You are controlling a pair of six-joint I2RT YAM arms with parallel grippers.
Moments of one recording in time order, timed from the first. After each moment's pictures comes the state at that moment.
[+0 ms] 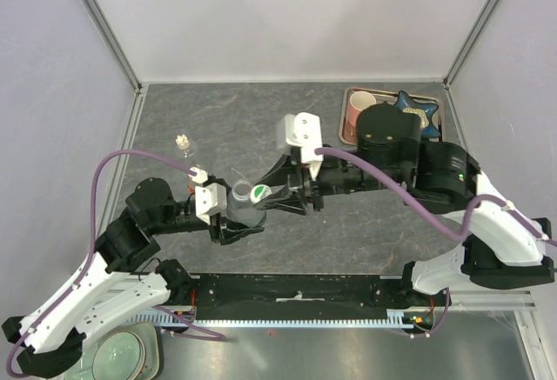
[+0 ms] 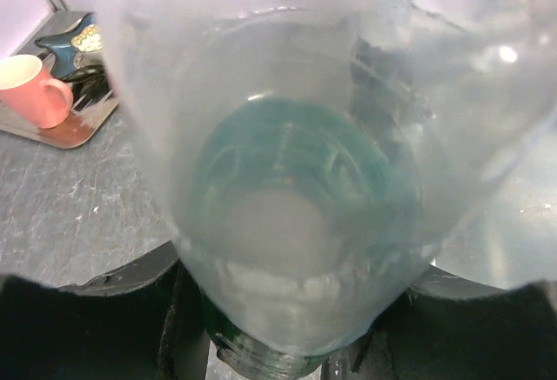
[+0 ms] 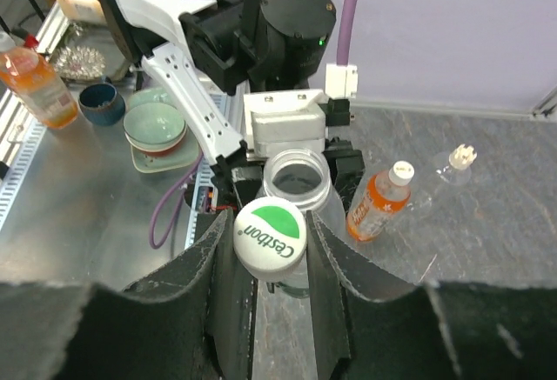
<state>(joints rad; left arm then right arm) -0.80 0.59 0.86 -0.40 0.59 0.12 1.25 1.38 2.08 -0.85 -0.32 -0.12</state>
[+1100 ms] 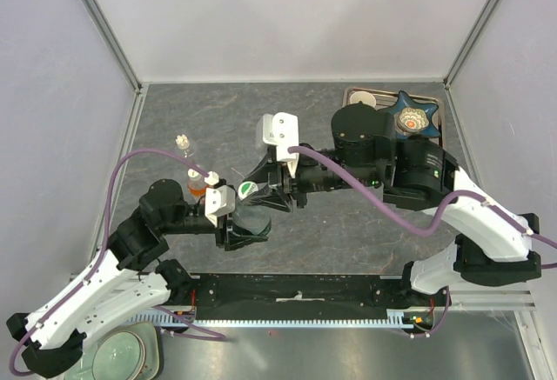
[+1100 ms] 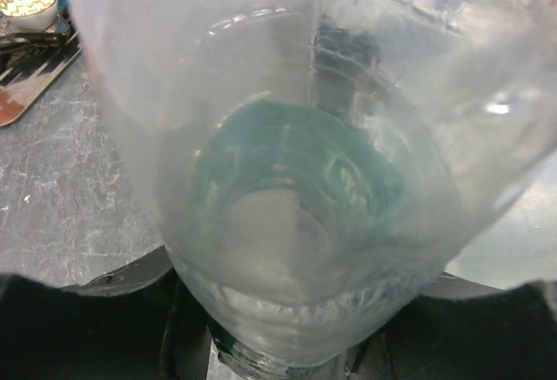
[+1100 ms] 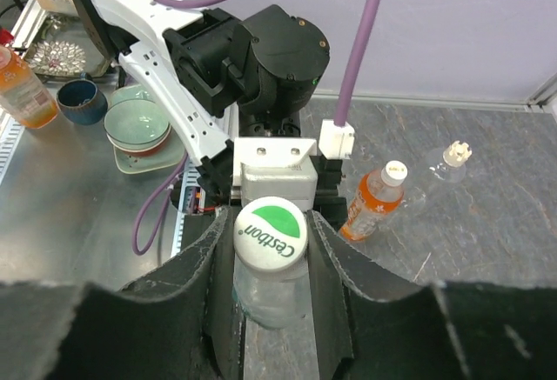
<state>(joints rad) -0.80 0.59 0.77 -0.34 0.69 0.05 1.25 1.45 2.08 -0.82 -0.29 -0.13</state>
